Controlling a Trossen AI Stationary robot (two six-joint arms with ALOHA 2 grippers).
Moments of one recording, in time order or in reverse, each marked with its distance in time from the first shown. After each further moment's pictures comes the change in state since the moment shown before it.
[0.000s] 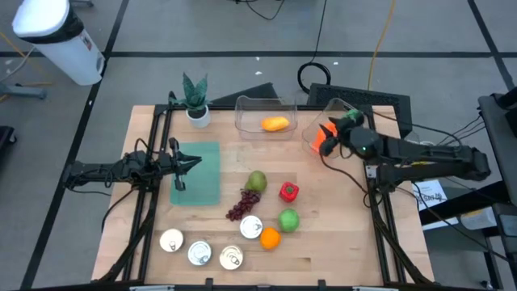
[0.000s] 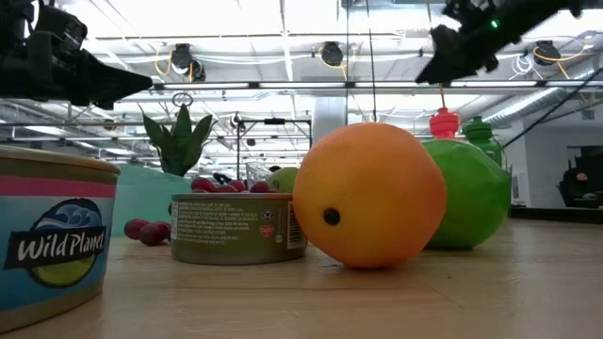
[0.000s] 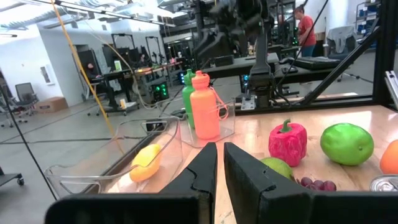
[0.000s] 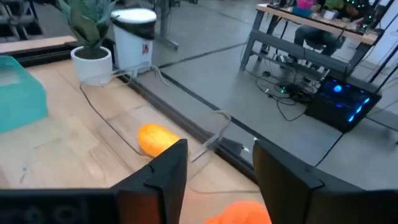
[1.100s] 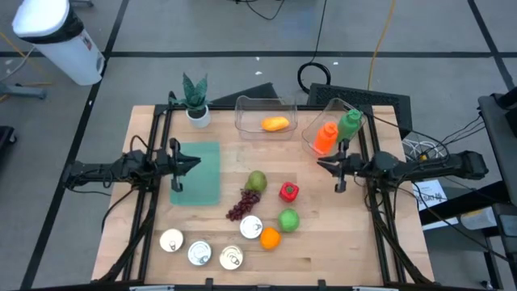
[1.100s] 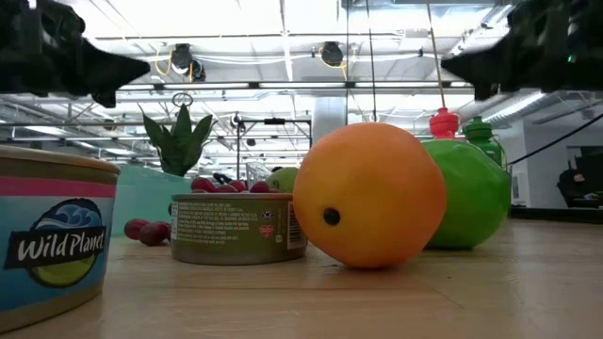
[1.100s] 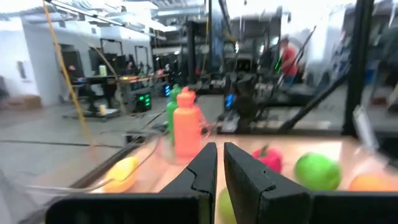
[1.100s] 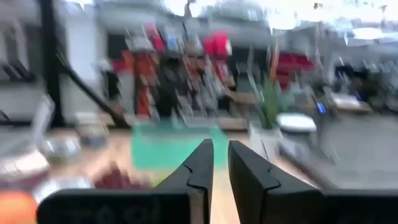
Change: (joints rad) left arm 0.000 0.000 0.000 0.078 0.062 -0.129; right arm 0.152 -0.292 -0.604 0.872 -0.579 -0.216
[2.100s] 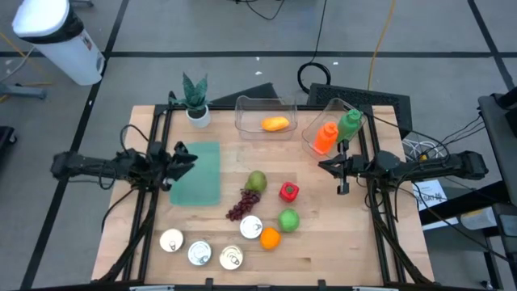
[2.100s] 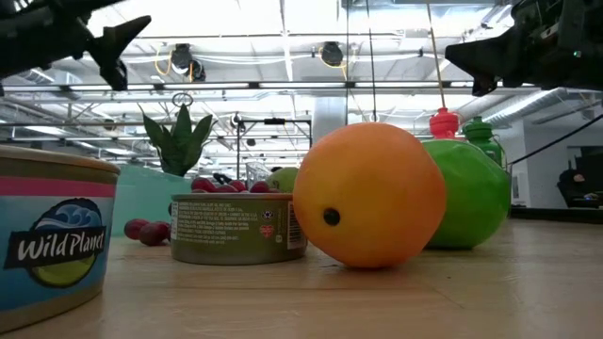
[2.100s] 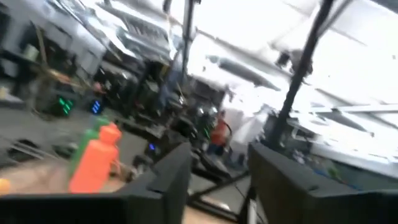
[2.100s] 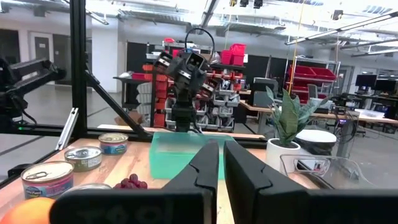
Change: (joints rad) left arm -0.074 0.284 0.014 0.510 0.086 -0.450; right arm 0.000 0.000 -0.002 0.015 -0.076 0.000
